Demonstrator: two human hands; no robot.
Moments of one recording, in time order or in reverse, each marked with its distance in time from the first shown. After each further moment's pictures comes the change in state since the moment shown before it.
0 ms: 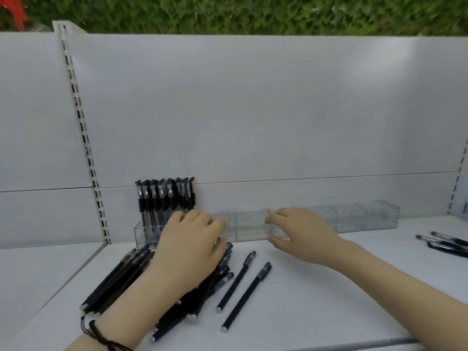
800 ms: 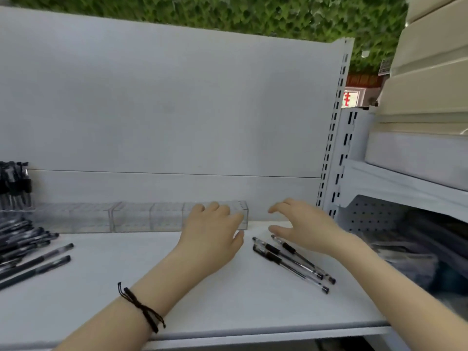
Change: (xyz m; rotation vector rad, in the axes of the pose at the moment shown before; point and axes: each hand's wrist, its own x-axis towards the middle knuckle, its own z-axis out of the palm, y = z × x) left_hand 0.162 0.342 0.006 -0.040 -0.075 0.018; right_hand -0.152 0.312 -0.048 0.129 -0.113 0.135
